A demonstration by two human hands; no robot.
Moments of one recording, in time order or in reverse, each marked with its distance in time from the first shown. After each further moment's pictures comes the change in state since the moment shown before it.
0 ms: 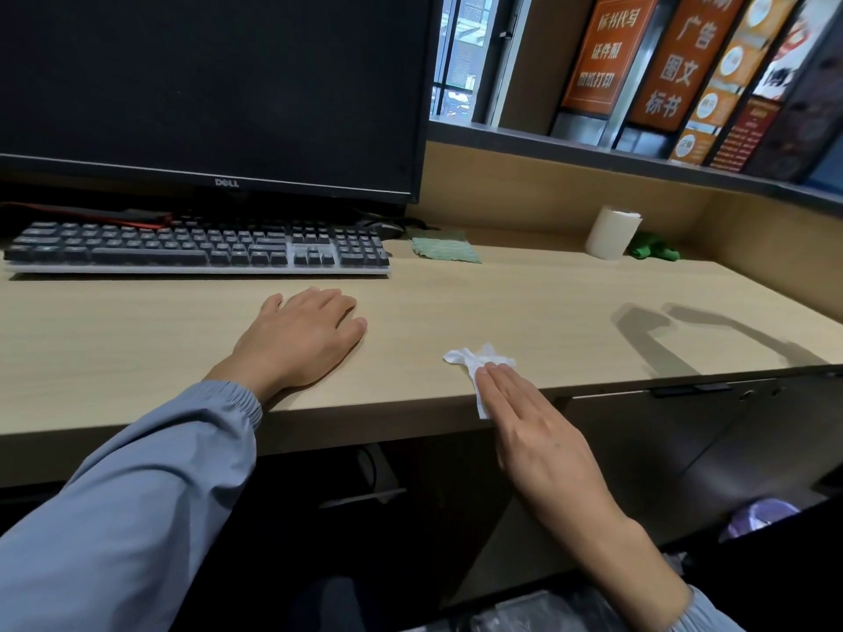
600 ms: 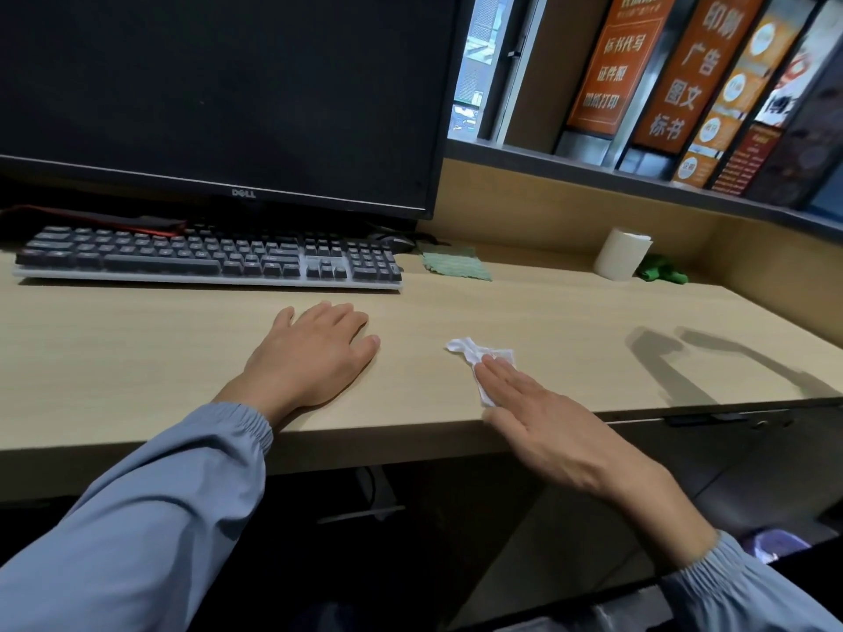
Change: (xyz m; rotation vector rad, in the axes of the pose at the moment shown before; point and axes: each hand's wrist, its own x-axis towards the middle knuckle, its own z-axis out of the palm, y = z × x) left_hand -0.001 -0.001 0.002 -0.013 -0.014 -0.006; right_hand 0.063 0.016 -0.036 0.230 -0.678 0.096
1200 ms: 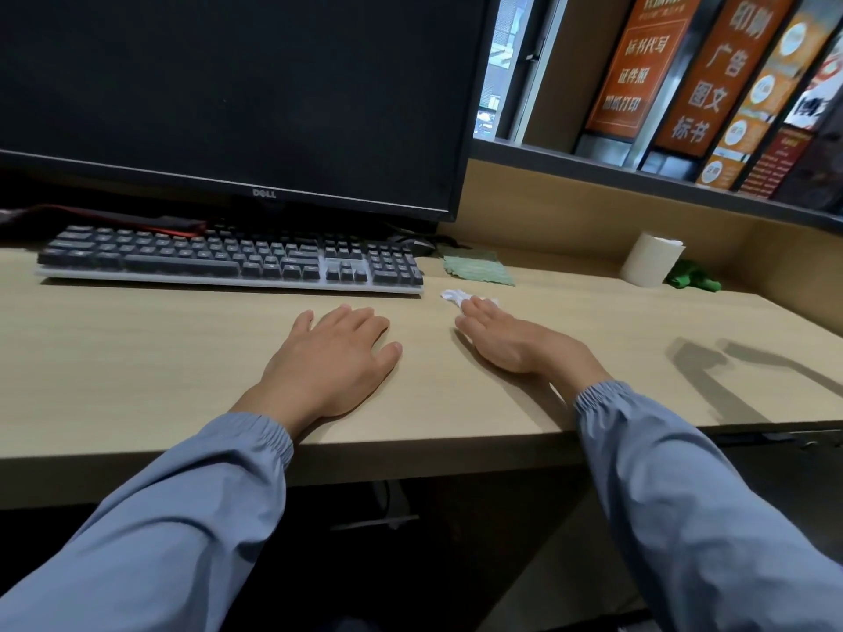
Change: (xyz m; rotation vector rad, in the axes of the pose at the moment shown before) left_hand 0.002 -0.001 0.003 0.022 -0.005 -0.006; right_hand 0.148 0.007 -0.027 -0.004 -0.129 0.066
